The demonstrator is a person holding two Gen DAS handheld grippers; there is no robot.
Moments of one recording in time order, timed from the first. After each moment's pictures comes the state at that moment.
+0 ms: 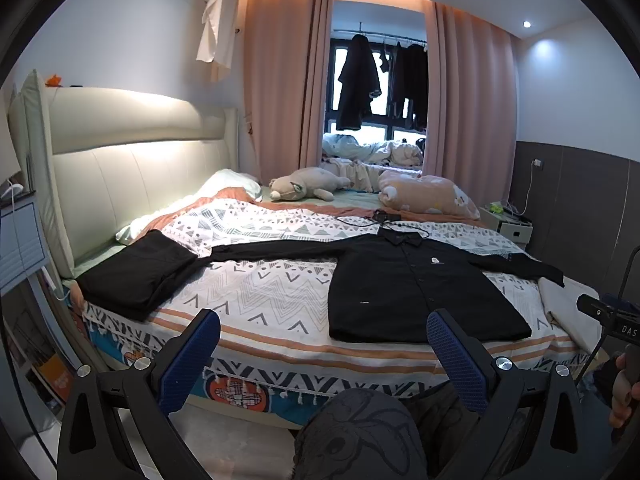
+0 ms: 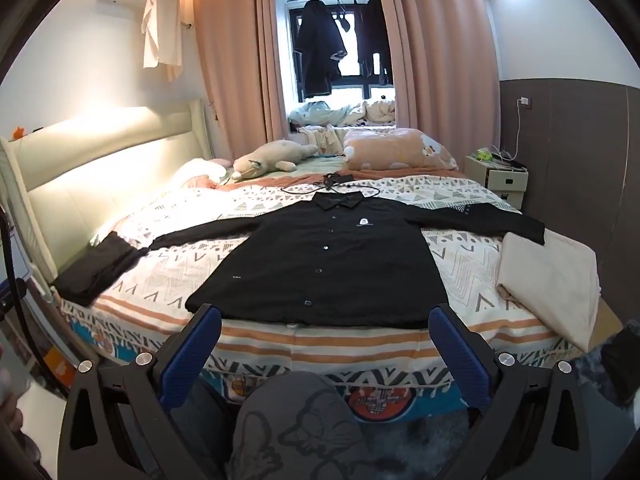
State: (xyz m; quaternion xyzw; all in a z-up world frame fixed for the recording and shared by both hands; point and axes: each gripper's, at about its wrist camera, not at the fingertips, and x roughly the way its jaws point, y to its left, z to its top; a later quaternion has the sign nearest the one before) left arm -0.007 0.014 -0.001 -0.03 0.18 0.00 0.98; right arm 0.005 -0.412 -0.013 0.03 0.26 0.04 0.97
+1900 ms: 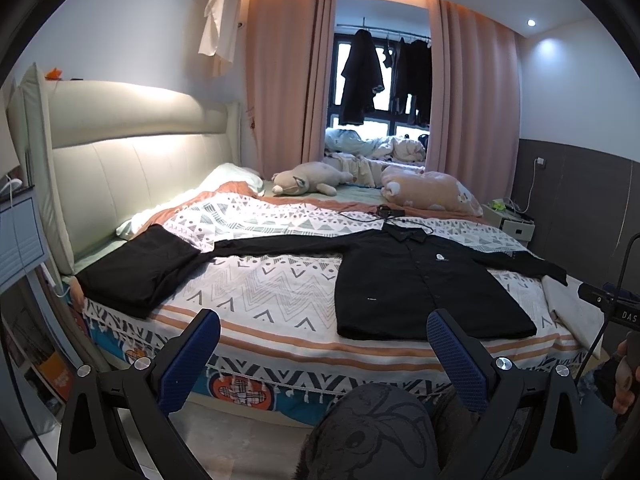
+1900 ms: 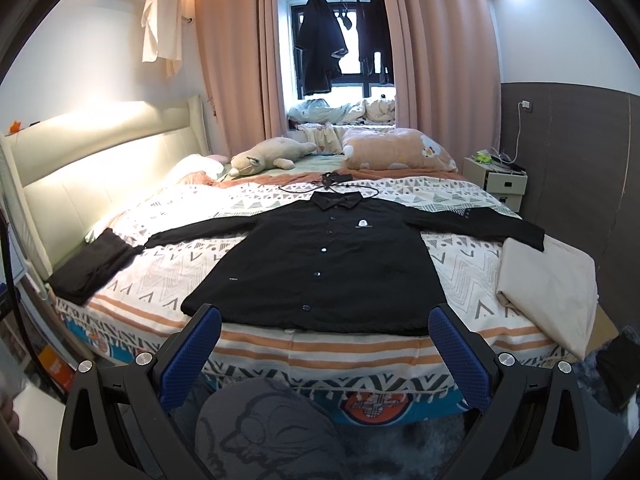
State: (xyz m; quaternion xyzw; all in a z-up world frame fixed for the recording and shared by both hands) left arm 0.003 0.031 -0.010 -0.04 0.19 0.00 0.98; right arm 0.024 -0.402 -0.010 0.02 0.26 0.04 0.96
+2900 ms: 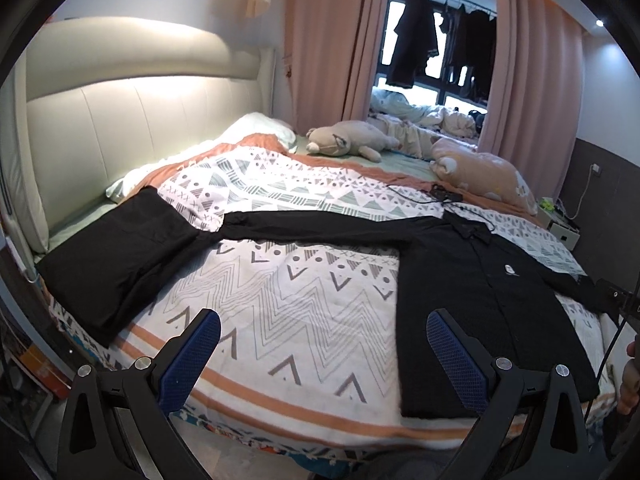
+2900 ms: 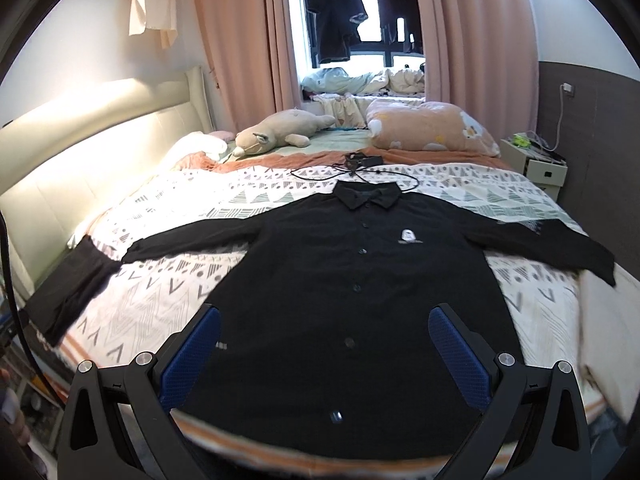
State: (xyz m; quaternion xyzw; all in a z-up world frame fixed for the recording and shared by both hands) left arm 0.227 0.106 -0.051 -0.09 0.27 0.06 0.96; right arm 0.271 -0.347 -0.048 0.03 0.31 0.07 0.95
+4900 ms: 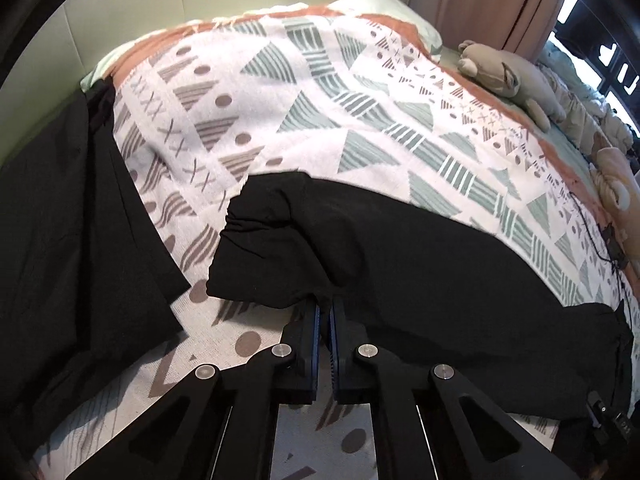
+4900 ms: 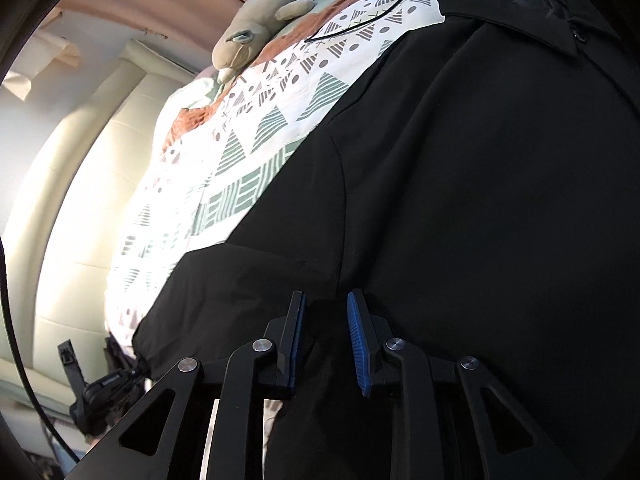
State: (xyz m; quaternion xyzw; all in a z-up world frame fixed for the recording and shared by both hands) left arm 0.612 0.278 -0.179 -0.22 0.44 0.23 0.84; right arm 0.660 -0.230 -0.263 0.28 0.52 0.18 0.79
